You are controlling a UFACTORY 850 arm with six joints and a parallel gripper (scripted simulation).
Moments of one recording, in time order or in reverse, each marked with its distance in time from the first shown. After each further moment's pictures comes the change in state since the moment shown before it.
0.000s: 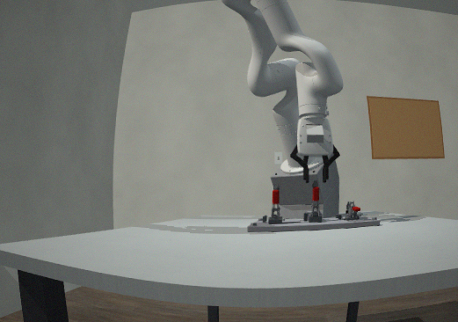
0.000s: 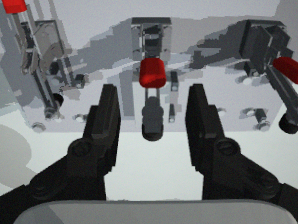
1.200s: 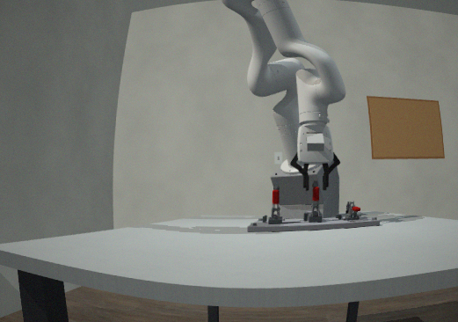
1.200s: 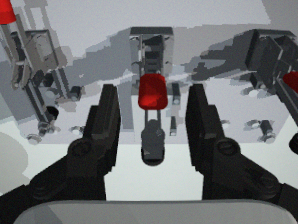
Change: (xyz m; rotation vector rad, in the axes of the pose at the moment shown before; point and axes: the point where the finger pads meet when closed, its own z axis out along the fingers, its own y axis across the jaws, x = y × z) arm 0.000 0.000 0.021 0.001 0.004 0.000
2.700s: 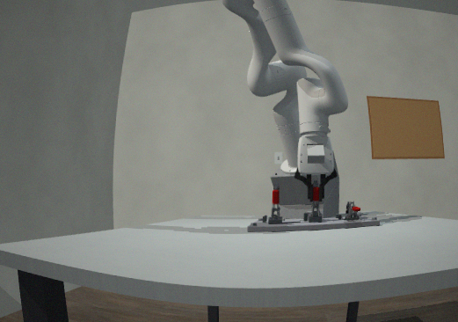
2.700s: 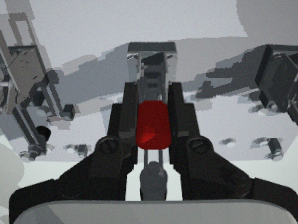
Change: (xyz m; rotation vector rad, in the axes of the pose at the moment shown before) arm 0.000 0.000 0.029 0.000 0.000 0.000
